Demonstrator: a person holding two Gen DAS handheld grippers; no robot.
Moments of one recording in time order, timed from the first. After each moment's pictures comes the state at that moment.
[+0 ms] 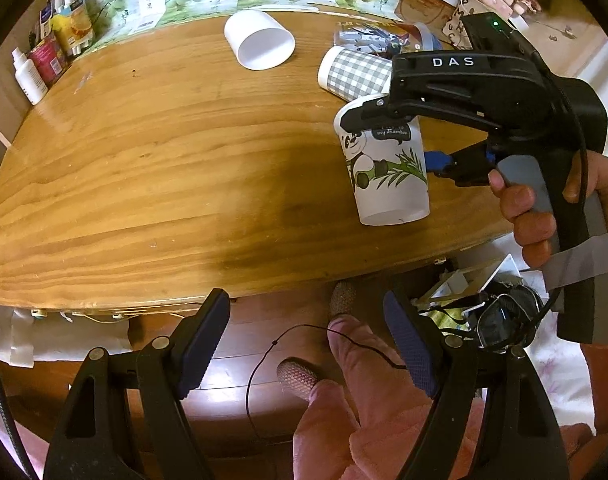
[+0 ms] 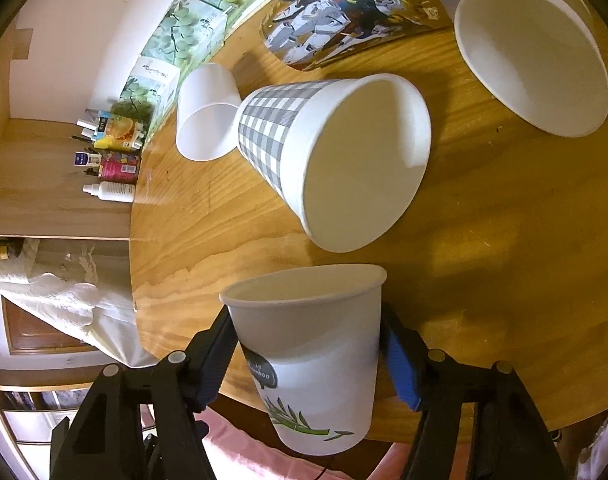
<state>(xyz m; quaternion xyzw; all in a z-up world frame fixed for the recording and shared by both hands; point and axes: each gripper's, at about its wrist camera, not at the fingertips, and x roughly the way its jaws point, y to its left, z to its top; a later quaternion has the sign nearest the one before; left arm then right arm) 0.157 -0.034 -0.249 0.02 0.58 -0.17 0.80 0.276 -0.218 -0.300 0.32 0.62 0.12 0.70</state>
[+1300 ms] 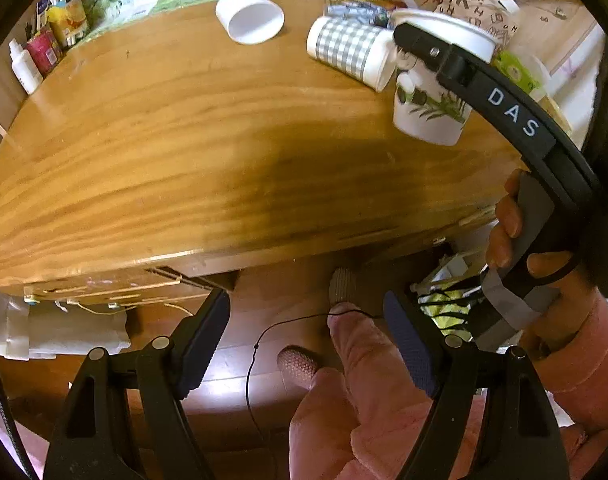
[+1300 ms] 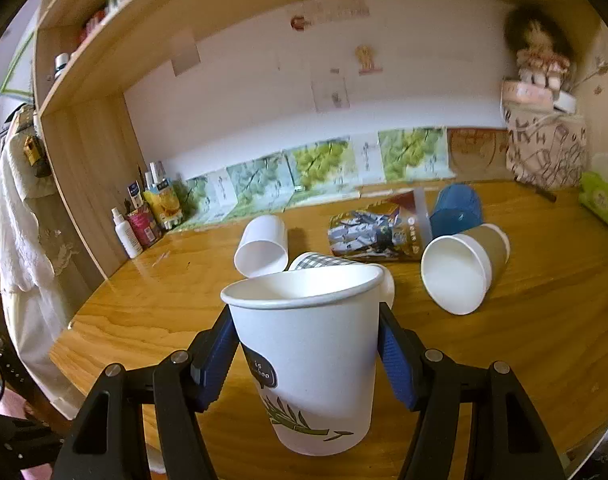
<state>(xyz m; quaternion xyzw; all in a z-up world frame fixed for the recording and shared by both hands) 0.134 -0.032 -0.269 0.03 0.59 -0.17 0.79 0.178 -0.194 -0.240 0.11 0.27 0.07 0.96</state>
